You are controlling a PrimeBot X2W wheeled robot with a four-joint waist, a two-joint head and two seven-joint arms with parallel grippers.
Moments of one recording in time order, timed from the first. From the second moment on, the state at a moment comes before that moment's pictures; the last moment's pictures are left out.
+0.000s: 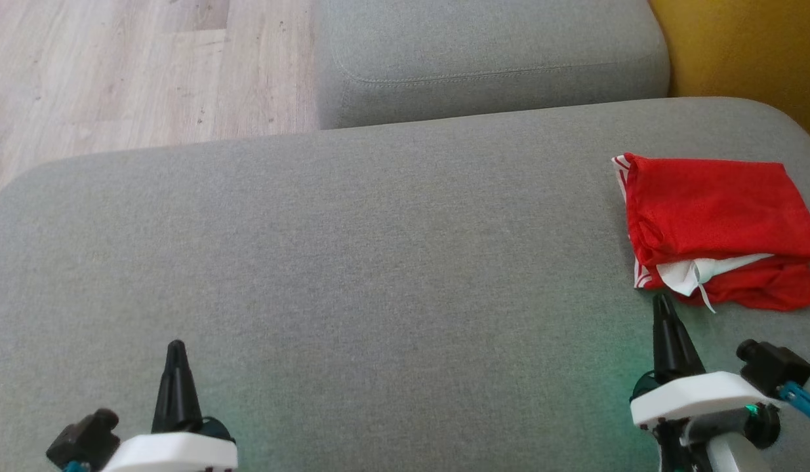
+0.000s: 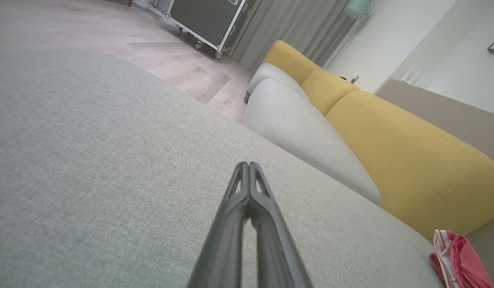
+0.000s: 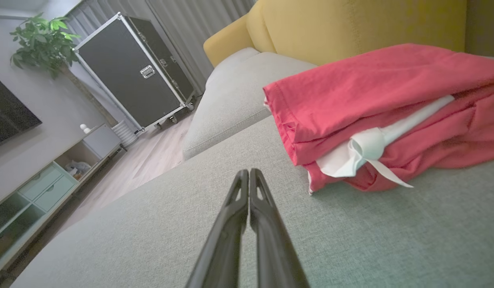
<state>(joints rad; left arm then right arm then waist) 0.03 0.04 -0.02 0.31 -0.64 -0.12 -0.17 -0.03 -0.05 0.02 0.38 0.51 0.13 -0.17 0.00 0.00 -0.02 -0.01</state>
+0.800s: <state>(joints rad) 0.02 0.04 0.00 0.30 -0.87 -0.12 -0.11 -0.04 -0.05 -0.02 0.36 0.76 0.13 -0.10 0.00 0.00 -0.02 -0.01</state>
